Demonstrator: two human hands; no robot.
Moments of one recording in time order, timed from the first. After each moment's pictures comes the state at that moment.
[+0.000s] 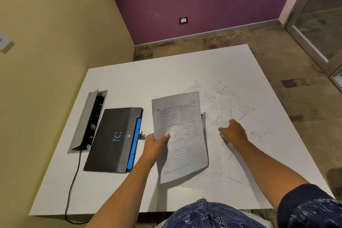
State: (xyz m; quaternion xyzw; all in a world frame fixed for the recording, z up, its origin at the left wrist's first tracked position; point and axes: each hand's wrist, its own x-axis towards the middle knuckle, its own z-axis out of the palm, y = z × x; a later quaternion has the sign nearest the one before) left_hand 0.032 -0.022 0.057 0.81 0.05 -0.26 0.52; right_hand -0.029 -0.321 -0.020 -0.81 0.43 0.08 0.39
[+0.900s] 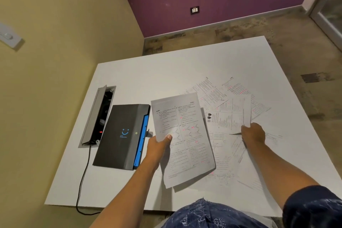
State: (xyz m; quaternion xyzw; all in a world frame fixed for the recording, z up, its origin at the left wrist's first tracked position) left_hand 0.036 -0.022 0.054 0.79 0.16 -0.26 0.53; right_hand -0.028 -0.353 -0.062 -0.71 0.55 0.03 0.45
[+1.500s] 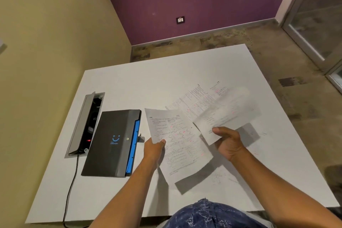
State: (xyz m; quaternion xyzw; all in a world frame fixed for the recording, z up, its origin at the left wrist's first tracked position) left_hand 0.039 -0.031 0.047 0.76 0.20 -0.27 0.56; right_hand -0.055 -0.263 0.058 -0.33 0.25 -0.02 0.91
